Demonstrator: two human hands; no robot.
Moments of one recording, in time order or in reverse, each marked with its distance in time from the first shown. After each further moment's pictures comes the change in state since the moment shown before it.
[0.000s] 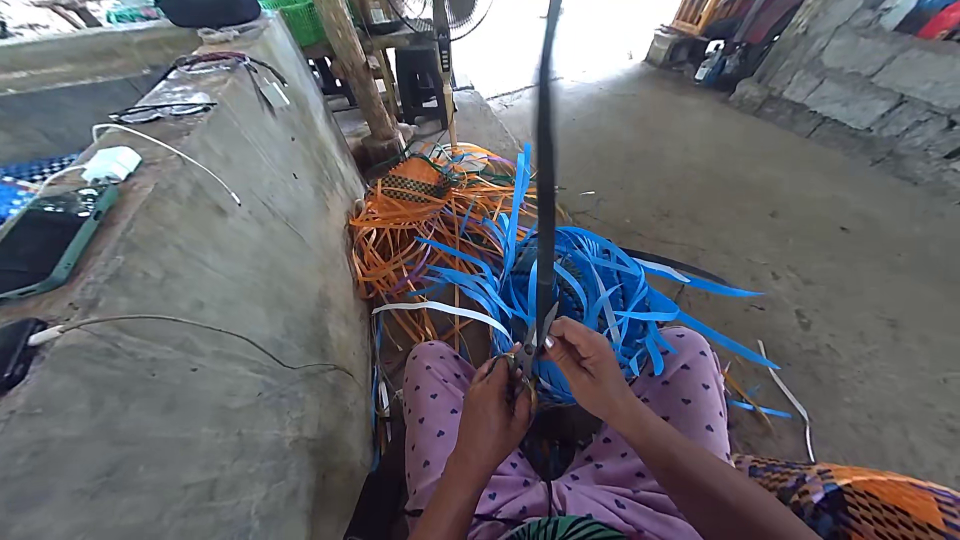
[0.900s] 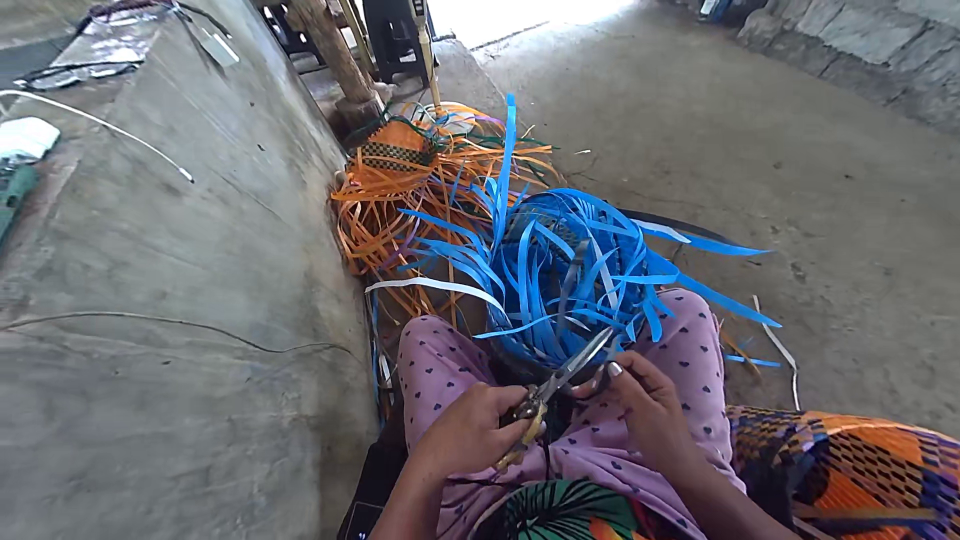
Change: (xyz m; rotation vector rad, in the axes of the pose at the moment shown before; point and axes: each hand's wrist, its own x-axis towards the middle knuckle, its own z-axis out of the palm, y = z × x) left_hand -0.002 0.011 -0.054 -0.420 -0.854 -0.190; right_hand -0.102 -0.014 -0.027 0.408 0.285 0.471
